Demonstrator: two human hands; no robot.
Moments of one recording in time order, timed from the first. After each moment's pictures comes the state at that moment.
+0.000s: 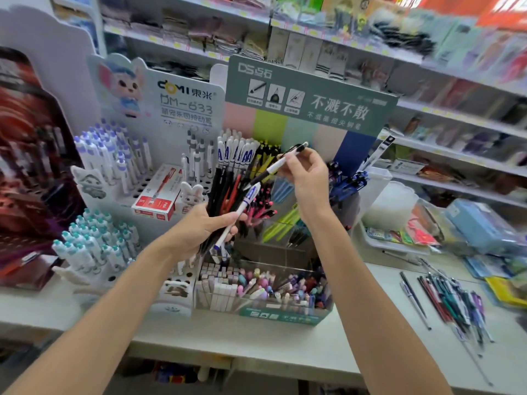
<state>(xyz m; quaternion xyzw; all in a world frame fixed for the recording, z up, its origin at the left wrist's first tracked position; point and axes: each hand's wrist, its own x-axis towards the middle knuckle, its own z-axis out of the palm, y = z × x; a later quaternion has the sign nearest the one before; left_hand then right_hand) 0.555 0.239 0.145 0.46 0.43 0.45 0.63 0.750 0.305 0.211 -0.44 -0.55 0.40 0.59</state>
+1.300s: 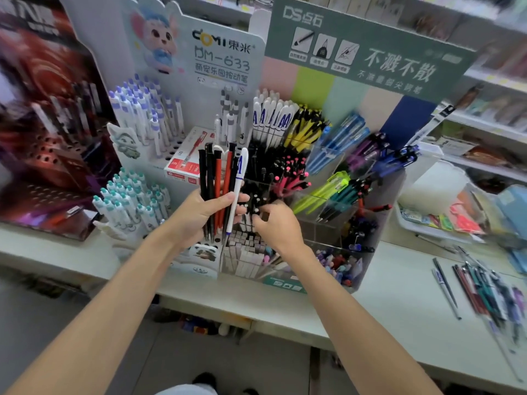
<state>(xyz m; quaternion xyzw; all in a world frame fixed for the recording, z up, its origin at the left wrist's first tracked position) 0.527 0.204 0.116 0.38 0.45 0.54 0.60 0.696 0.262 0.073 -0.59 -0.76 0.20 0.20</state>
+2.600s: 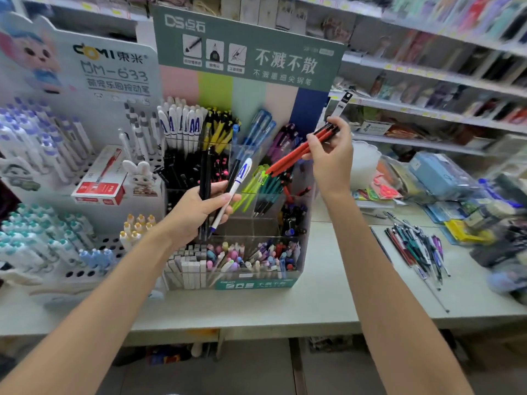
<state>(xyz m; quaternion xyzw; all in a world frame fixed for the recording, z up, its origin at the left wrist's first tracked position) 0.627 0.249 0.127 0.45 0.40 0.45 0.66 0.865 0.290 0.197 -0.53 -0.55 0.18 0.62</state>
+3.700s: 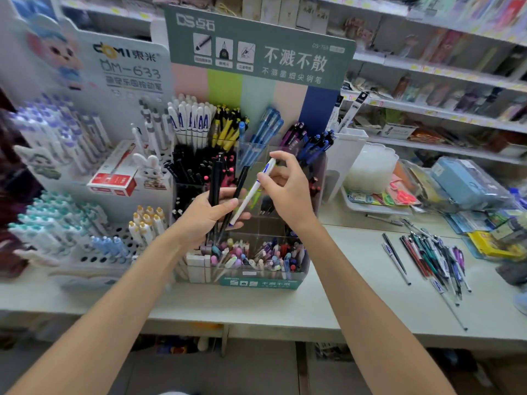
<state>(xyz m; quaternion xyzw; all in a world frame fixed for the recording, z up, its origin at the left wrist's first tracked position) 0.641 0.232 0.116 0.46 0.42 0.47 0.62 0.817 0.260 0.153 -0.47 -0.65 0.32 0.51</state>
